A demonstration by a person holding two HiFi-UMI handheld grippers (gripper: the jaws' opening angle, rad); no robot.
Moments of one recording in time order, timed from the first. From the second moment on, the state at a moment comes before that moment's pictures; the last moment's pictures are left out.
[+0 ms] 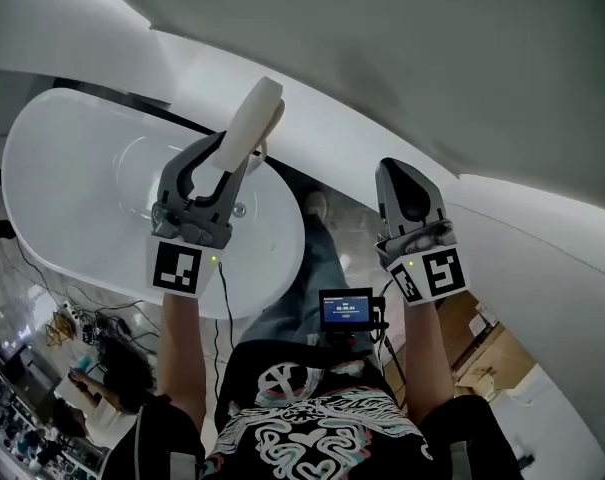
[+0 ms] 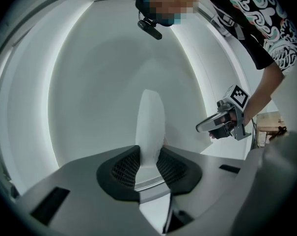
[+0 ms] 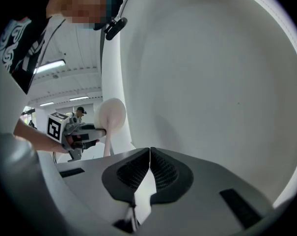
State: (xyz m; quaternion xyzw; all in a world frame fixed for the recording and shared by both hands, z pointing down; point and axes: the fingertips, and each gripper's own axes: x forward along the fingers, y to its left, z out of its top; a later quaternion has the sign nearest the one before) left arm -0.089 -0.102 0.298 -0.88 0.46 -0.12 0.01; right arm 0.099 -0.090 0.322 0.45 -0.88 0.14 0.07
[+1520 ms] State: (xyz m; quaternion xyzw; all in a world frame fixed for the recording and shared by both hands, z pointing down) left arm -0.064 -0.136 0.547 -0.88 0.31 -0.32 0.15; right arm 0.096 -0.129 0.563 0.43 -0.87 0.19 0.16
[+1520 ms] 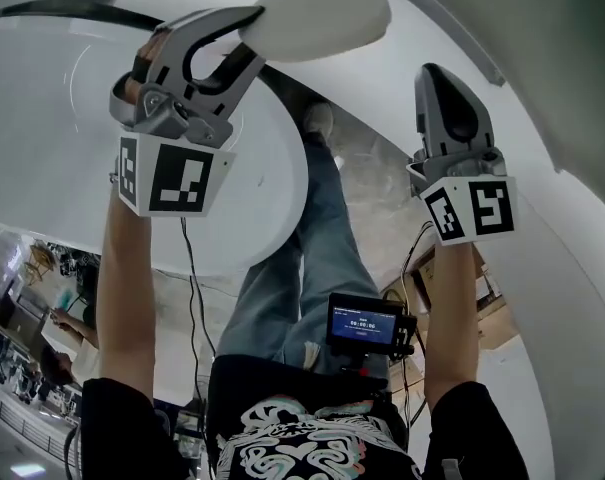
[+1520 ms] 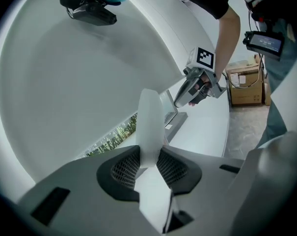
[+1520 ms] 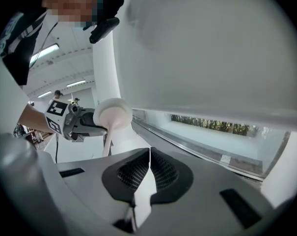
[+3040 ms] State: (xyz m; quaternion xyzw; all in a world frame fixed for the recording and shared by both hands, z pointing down) left arm 0.002 -0.149 0.753 -0.80 0.05 -0.51 0.30; right arm 0.120 -0.144 0.699 0.42 -0.84 0.25 0.23
